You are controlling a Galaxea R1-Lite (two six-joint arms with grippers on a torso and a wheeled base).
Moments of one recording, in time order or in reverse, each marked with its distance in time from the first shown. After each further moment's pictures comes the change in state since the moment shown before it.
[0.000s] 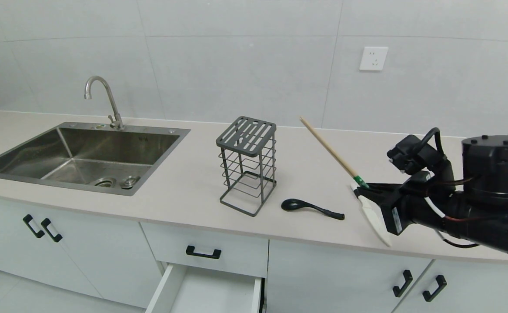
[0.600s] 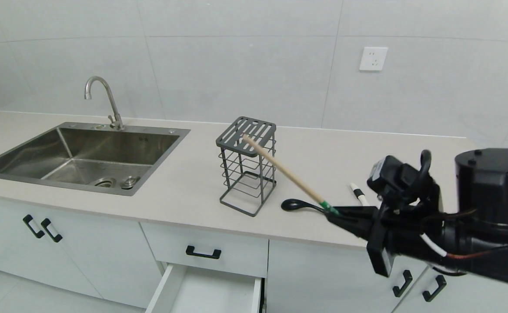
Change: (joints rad) left arm 0.000 0.000 0.000 0.000 0.000 0.000; right arm 0.211 -0.027 0.031 -0.002 0.115 -0.035
